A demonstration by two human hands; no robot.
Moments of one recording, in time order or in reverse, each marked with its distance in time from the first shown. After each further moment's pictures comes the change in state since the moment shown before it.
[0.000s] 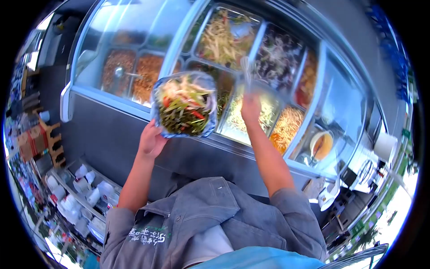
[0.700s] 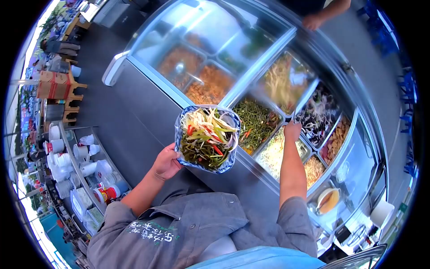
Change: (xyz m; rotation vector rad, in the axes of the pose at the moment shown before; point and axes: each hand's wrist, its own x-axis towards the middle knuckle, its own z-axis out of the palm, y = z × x) left_hand -0.075 -0.004 -0.024 -0.131 0.105 0.066; right_hand 0.126 0.029 0.043 -0.299 0.004 0.123
